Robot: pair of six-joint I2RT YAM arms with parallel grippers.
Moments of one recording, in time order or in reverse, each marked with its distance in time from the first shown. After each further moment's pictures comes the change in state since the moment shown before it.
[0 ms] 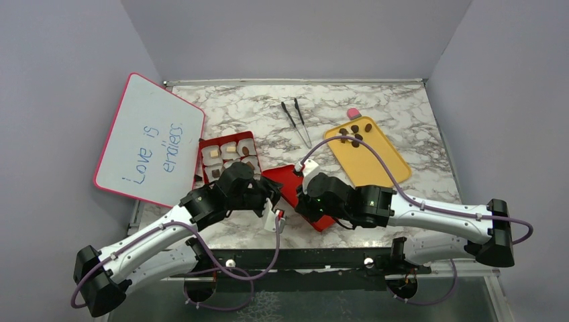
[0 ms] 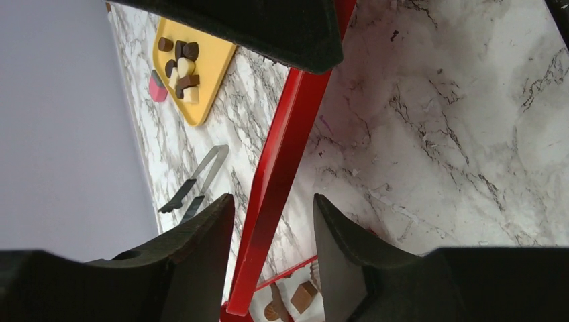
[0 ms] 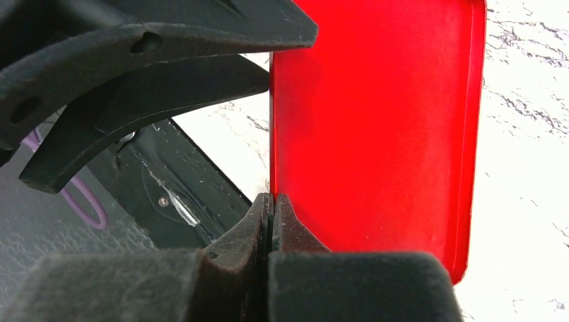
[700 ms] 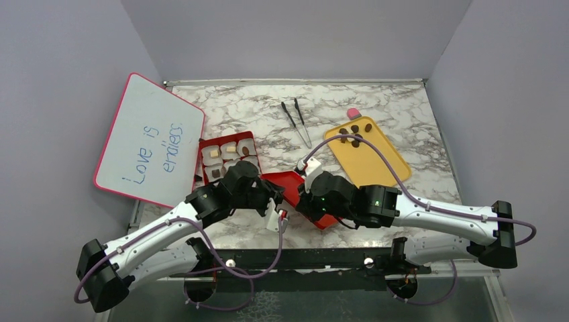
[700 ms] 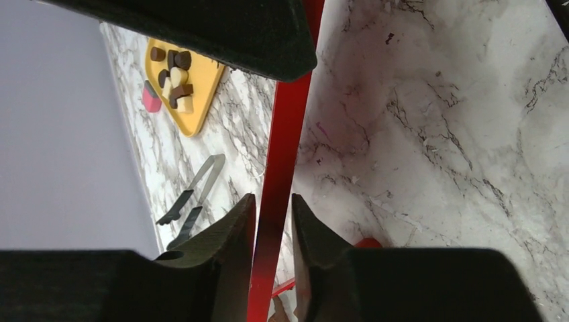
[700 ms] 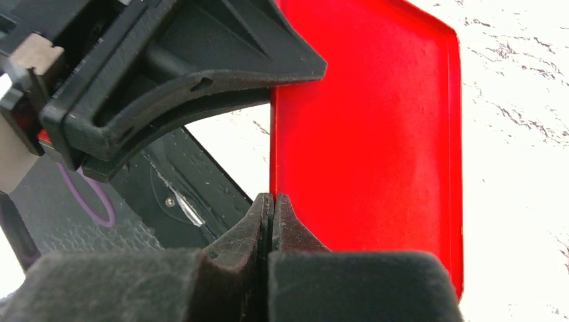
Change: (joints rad) left arm -0.002 0.050 0.001 0.033 0.019 0.043; right arm 0.000 -0.028 0.008 0.001 -0.010 -0.018
